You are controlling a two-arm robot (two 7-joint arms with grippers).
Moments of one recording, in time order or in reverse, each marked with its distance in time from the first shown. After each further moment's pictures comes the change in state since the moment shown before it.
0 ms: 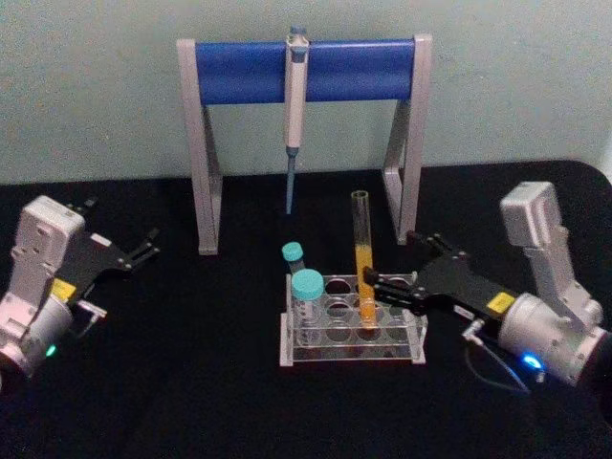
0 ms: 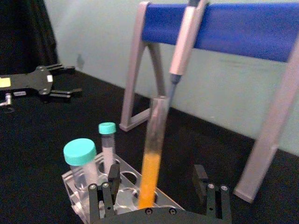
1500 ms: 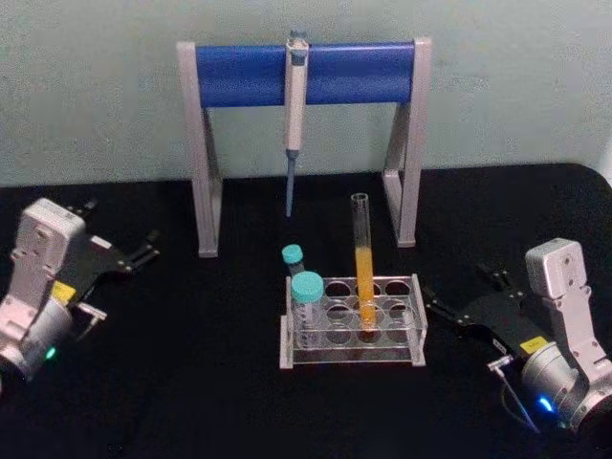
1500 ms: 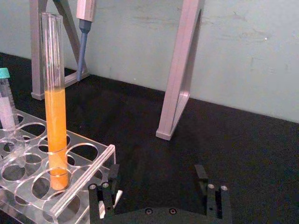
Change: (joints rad) left arm 0.000 0.000 0.000 0.000 0.000 0.000 0.000; right arm -0.142 -0.117 0.125 0.061 -0.195 -0.064 -0.258
